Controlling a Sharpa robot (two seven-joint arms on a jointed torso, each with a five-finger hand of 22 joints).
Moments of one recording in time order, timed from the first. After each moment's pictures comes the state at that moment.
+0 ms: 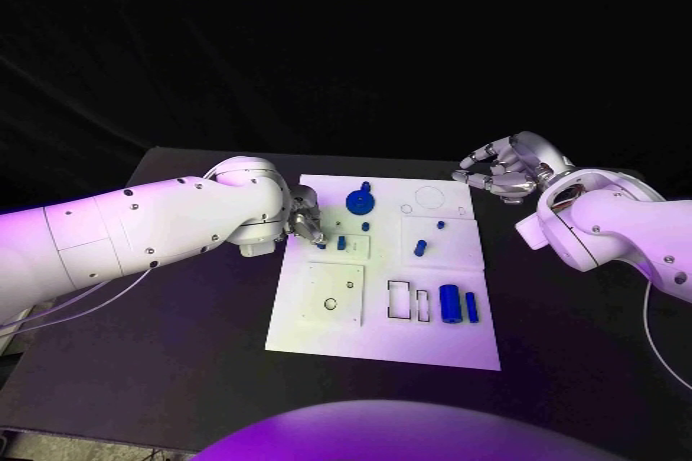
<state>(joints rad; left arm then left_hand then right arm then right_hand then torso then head) 1.24 -0.72 -0.05 1.47 -1.13 0.17 -0.64 1.16 -0.16 0.75 0.18 0.18 0.77 0.06 0.84 0.66 1.32 -0.03 1.15 0.99 1.47 -0.08 1.57 1.31 0.08 1.39 0.03 1.33 1.31 1.29 -0.90 -0.14 1.54 -0.86 -0.55 -0.10 1.31 -0.18 0.18 0.29 0.27 0.92 0.12 0.19 0.45 1.46 0.04 1.41 1.31 1.47 -0.02 1.54 1.31 0.08 1.37 0.08 1.15 1.25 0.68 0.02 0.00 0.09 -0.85</state>
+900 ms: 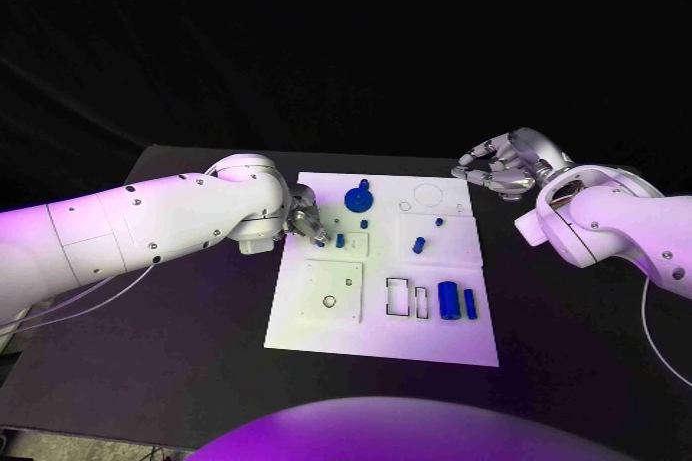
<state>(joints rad) 1.24 -0.71 -0.05 1.44 -1.11 0.19 -0.65 1.01 -0.21 0.77 0.18 0.13 0.81 0.02 0.85 0.76 1.33 -0.03 1.16 0.99 1.47 -0.08 1.57 1.31 0.08 1.40 0.03 1.33 1.31 1.29 -0.90 -0.14 1.53 -0.86 -0.55 -0.10 1.31 -0.17 0.18 0.29 0.27 0.92 0.12 0.19 0.46 1.46 0.04 1.41 1.31 1.47 -0.02 1.54 1.31 0.08 1.37 0.08 1.14 1.24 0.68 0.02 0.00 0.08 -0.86</state>
